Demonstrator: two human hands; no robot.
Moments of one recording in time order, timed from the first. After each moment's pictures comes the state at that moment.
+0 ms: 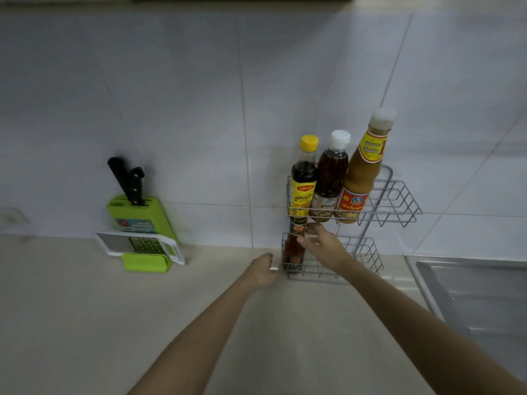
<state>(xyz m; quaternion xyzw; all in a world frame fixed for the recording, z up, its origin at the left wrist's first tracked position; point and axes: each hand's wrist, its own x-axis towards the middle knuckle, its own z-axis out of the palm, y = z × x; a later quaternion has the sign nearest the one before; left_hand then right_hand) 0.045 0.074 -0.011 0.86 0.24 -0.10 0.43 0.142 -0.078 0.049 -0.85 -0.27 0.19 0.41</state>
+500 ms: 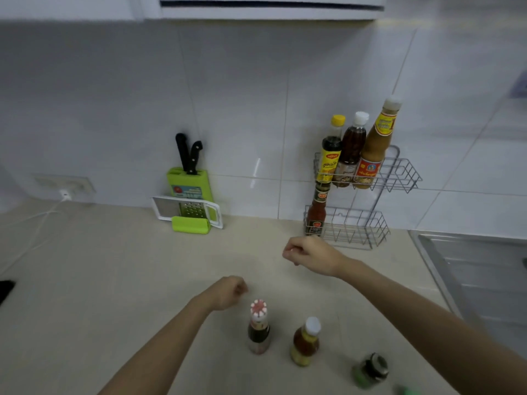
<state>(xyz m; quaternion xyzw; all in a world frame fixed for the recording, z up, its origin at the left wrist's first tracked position) -0.197 0.126 -0.026 0.92 0.17 -0.16 0.32 -0.046 -0.082 0.092 -0.82 -0.48 0.20 0.24</state>
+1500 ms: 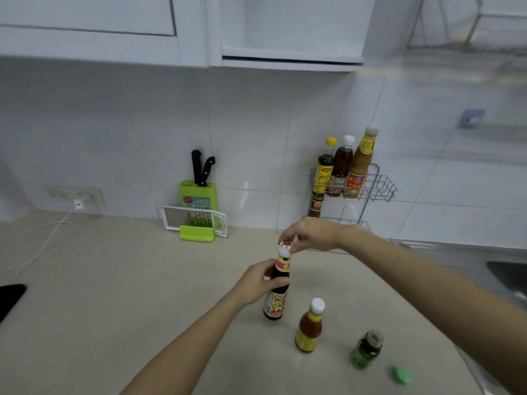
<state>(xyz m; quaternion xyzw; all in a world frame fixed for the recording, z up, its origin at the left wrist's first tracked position) -0.233 0.055 0.051 0.84 0.07 0.04 0.54 -0.098 -0.071 0.184 -0.78 -0.60 0.15 -0.01</state>
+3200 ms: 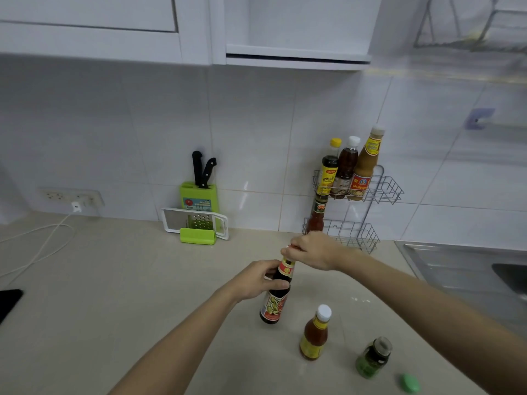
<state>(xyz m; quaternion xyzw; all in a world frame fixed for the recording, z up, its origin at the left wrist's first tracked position) -0.226 0.076 0.071 0.83 0.02 -0.04 0.55 -0.113 -0.070 0.154 -0.85 -0.53 0.08 0.04</state>
